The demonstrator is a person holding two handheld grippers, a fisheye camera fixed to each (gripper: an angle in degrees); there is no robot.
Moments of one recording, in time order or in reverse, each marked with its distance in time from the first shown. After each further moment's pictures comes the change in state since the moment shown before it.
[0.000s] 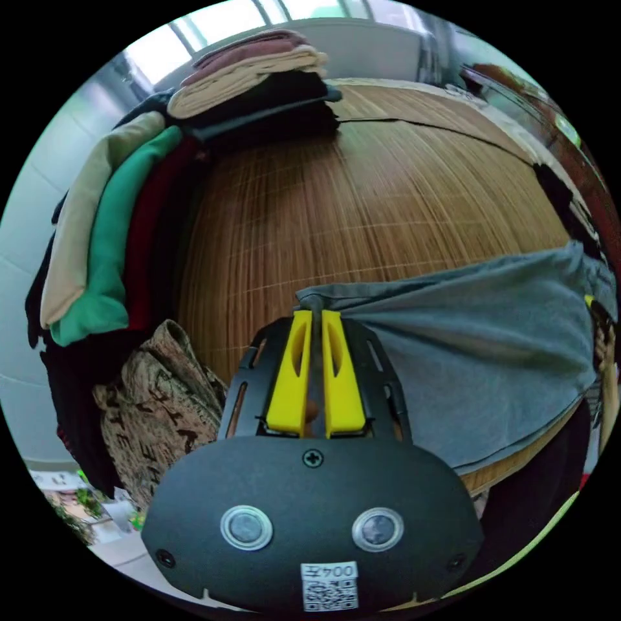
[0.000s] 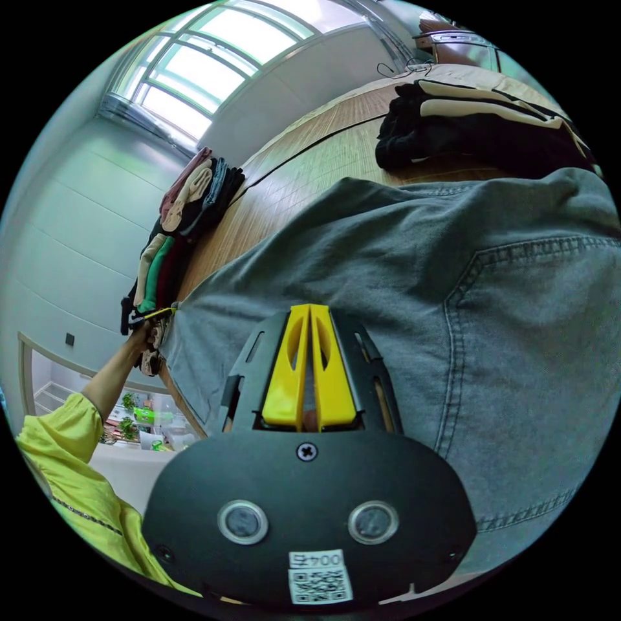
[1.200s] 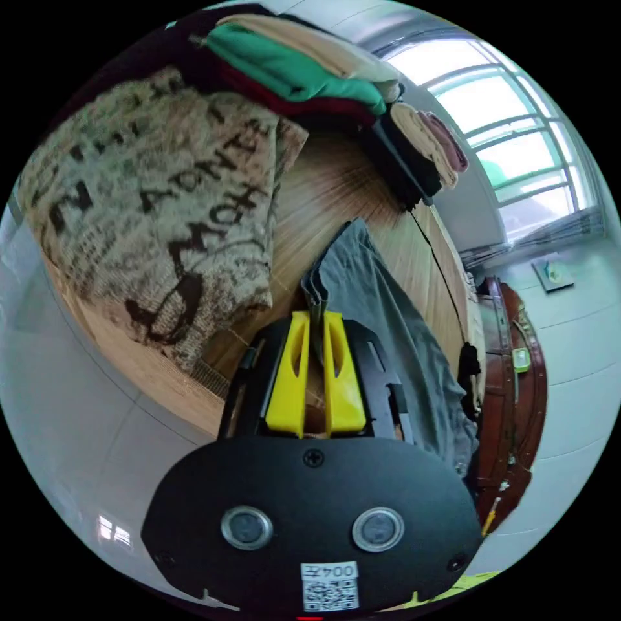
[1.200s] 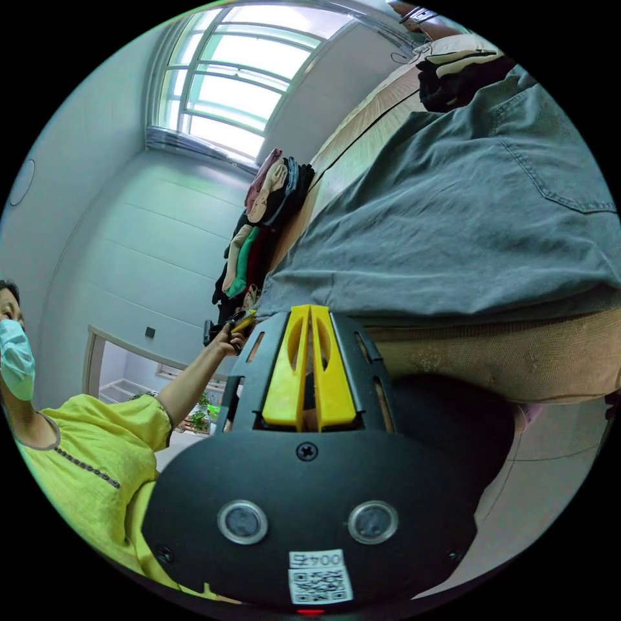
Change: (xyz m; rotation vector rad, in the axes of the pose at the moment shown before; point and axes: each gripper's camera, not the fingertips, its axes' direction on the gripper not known) left arm -0.176 0.219 -0.059 0.163 0.534 -0.830; right arm -0.071 0.179 -0.054 0.047 -0.381 0.042
